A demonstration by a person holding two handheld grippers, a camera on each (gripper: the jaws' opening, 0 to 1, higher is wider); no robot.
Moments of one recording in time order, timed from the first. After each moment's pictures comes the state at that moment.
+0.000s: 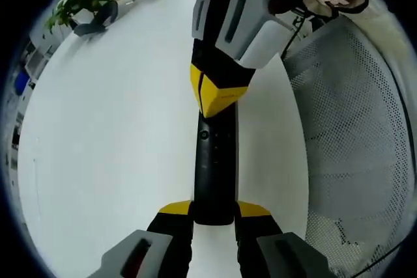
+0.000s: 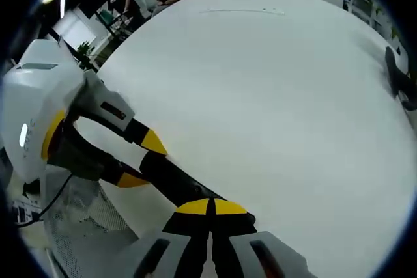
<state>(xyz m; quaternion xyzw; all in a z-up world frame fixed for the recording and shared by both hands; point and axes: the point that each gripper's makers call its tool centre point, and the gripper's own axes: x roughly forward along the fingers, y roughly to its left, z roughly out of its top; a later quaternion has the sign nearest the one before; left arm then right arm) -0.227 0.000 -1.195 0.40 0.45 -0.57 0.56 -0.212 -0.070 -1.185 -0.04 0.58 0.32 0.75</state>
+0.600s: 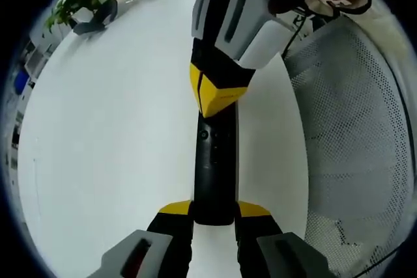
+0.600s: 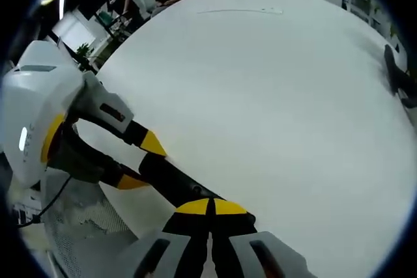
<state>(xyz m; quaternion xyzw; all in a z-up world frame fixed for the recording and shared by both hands) -0.226 0.000 -1.195 0.40 0.46 -0.57 0.55 -0.213 -0.070 -1.183 -0.03 0.57 0.31 0.76</state>
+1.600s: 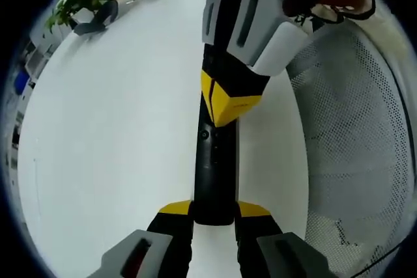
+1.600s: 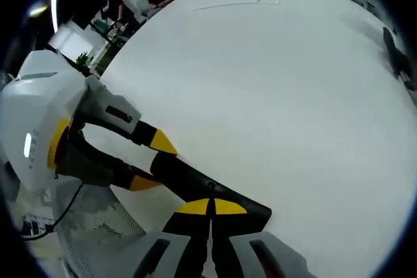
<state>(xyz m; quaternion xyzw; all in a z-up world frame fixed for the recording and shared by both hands) -0.227 0.000 -1.194 0.40 0.45 -0.57 0.56 -0.223 -0.061 -1.182 0.01 0.59 0.32 0.74</state>
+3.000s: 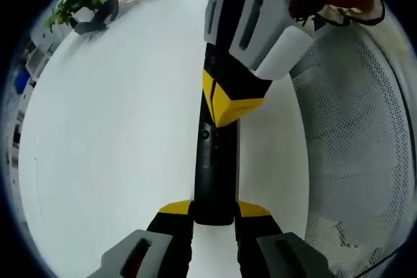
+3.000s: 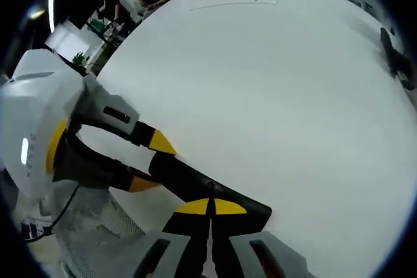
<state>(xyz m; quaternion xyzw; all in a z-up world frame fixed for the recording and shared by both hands) -0.227 0.001 -1.195 0.41 0.46 -0.56 0.56 -0.224 -0.061 -1.183 0.00 0.60 0.30 0.74</state>
